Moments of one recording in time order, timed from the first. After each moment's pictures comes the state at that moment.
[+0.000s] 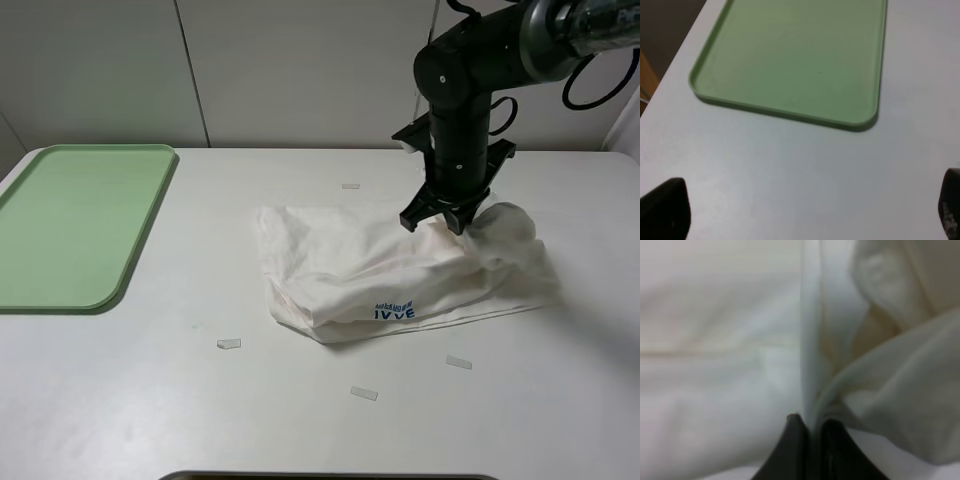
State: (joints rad) left arm 0.11 -0.01 -0.48 0.06 1.06 -0.13; right arm 0.45 2.05 -1.43 -0.34 1.06 0.09
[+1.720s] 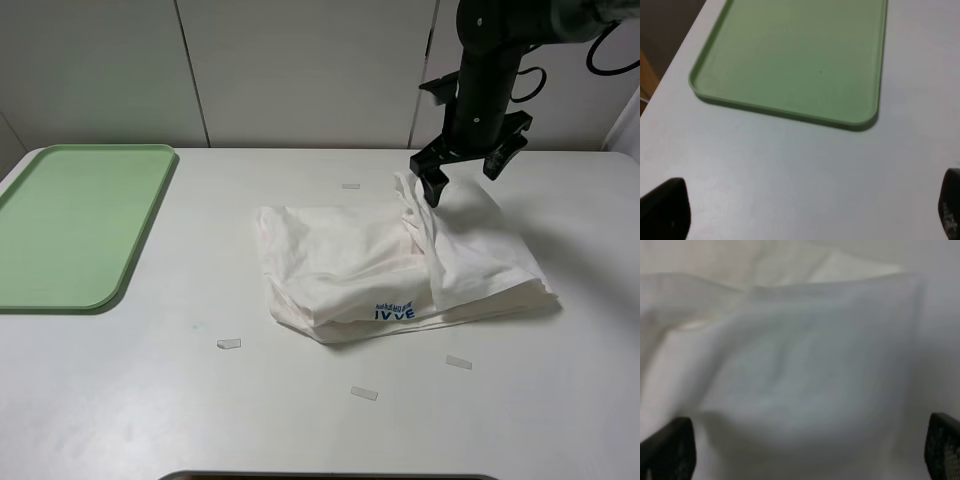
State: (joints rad) left arm 0.11 -0.01 -0.48 0.06 1.06 -0.13; right arm 0.31 2.10 -1.66 -0.21 1.09 0.02
